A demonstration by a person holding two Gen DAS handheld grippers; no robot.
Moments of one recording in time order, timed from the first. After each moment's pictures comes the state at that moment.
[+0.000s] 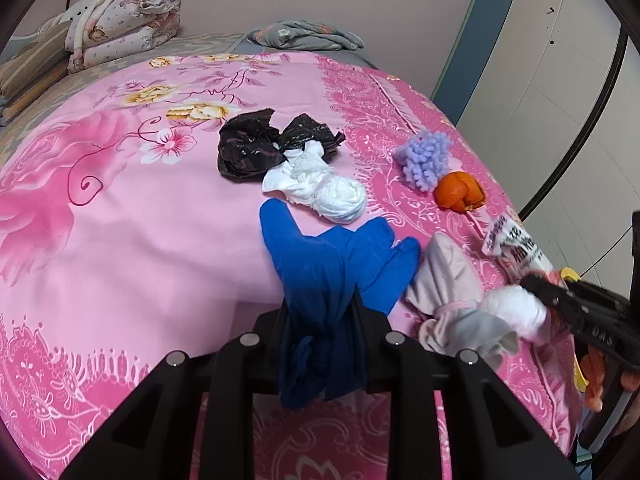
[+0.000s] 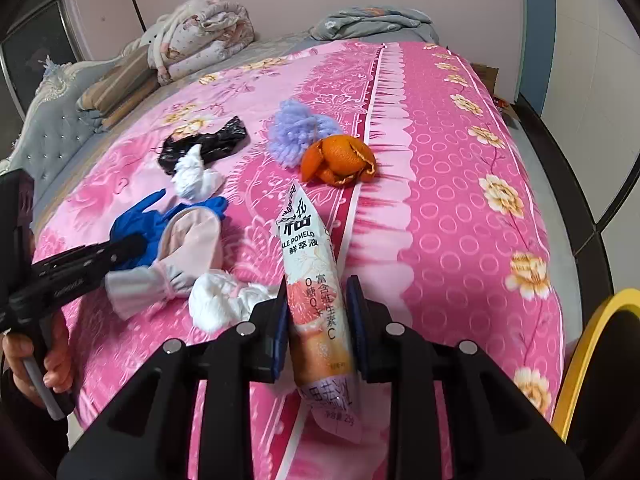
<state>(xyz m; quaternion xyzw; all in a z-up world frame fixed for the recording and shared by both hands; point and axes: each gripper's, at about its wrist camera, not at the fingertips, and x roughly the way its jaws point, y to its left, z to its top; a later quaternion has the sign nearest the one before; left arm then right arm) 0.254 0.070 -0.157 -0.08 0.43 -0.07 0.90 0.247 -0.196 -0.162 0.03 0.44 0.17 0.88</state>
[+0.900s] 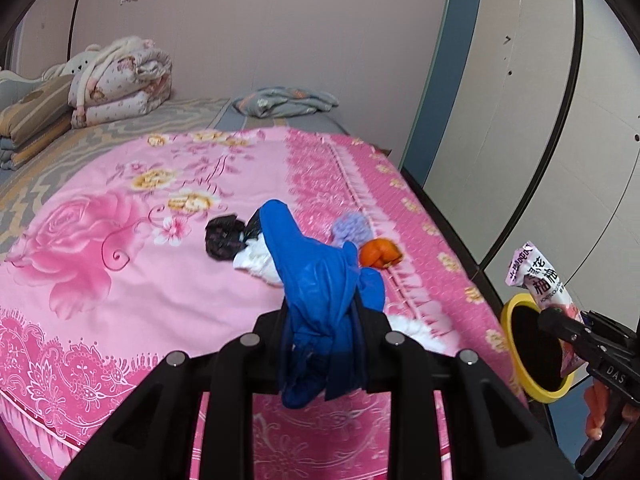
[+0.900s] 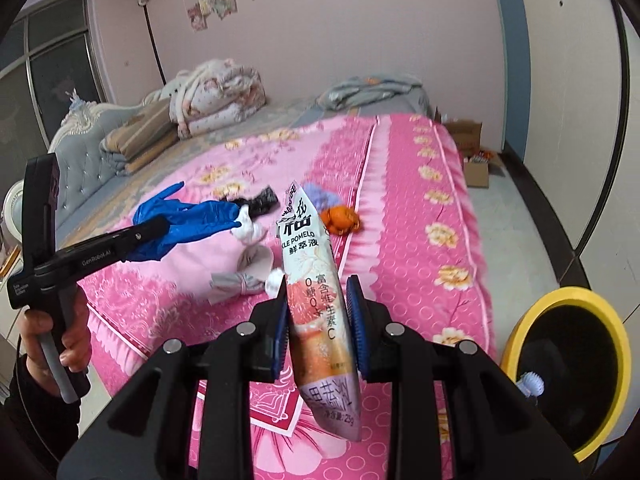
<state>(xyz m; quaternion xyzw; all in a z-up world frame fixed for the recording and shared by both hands) 0.188 0.032 -0.051 -0.06 0.33 -0.08 0.94 0.132 -0.243 -0.056 0.05 0.33 0.17 0.93</state>
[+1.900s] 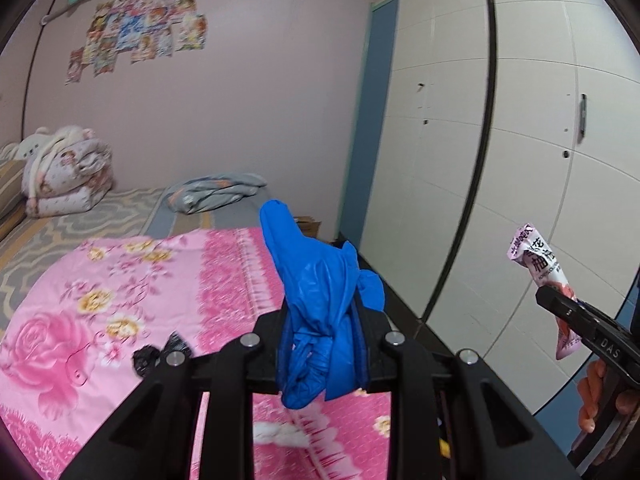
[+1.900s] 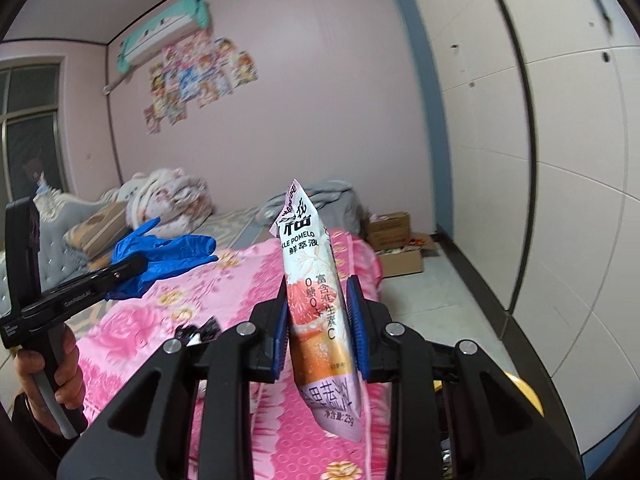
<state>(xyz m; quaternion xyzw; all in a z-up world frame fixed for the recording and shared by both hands) 0.178 -0.086 0.093 -0.03 0.21 -0.18 0.96 0.069 -0.381 0.090 0.10 0.17 0.04 0.98</state>
